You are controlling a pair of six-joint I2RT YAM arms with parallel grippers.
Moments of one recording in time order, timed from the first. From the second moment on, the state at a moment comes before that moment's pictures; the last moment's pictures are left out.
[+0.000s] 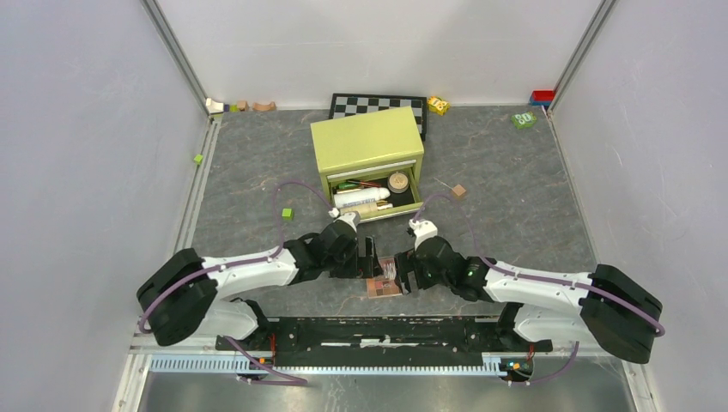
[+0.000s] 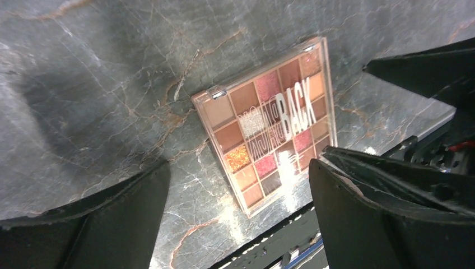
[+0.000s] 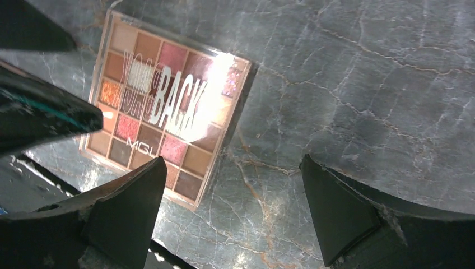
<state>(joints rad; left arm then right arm) -0.92 1.29 0.56 -0.11 0.01 -0.83 1.01 1.16 0.42 -0.09 0.17 0.53</state>
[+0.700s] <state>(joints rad) -0.96 1.34 0.50 0.09 0.14 -0.88 0.86 1.07 0.31 0.06 0.05 0.70</state>
